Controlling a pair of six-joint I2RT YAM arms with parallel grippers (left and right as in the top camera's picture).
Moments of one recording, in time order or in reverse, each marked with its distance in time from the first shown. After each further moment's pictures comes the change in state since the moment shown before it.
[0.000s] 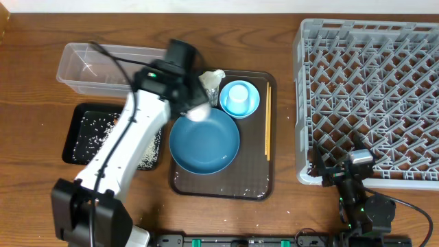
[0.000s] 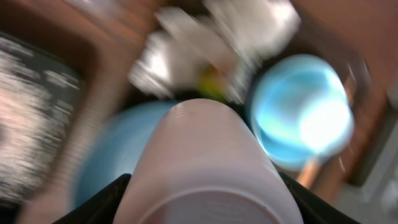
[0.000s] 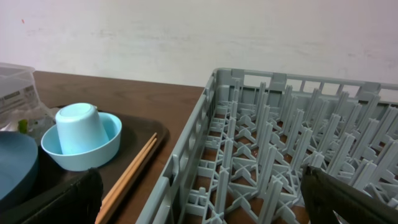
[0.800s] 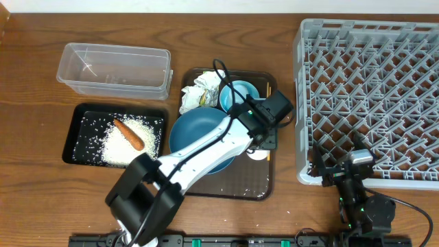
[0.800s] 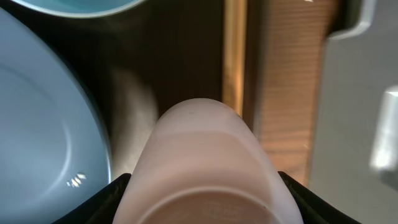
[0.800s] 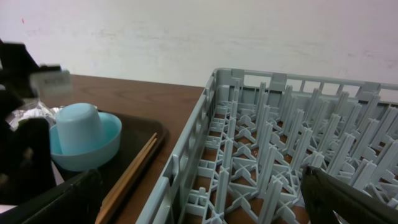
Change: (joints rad) left arm -0.469 0.234 0.000 0.132 -0.072 -0.036; right arm 0.000 0.000 0.000 0.000 0.000 0.000
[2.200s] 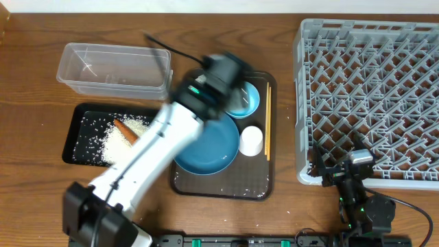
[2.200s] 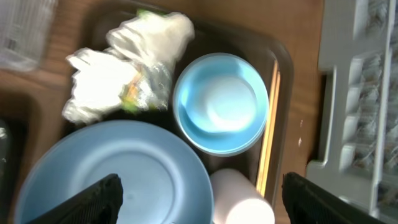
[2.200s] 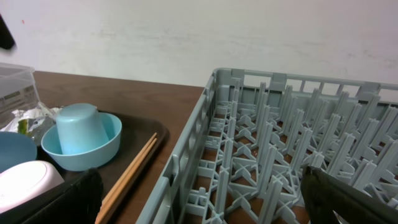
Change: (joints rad) left arm 0.318 -0.225 0.104 -0.072 -0.033 0.128; right arm 0.000 0.000 0.000 0.000 0.000 0.000
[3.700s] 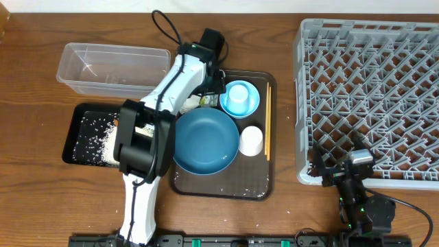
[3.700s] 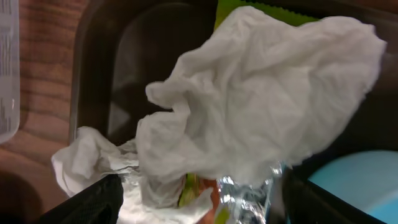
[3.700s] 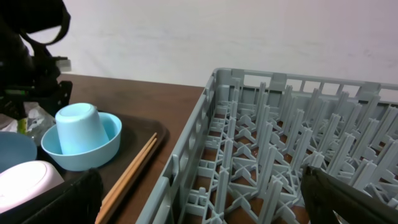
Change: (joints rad) left arm 0.165 0.575 0.276 -0.045 -0.029 0.161; right arm 0.000 0.000 0.000 0.000 0.000 0.000
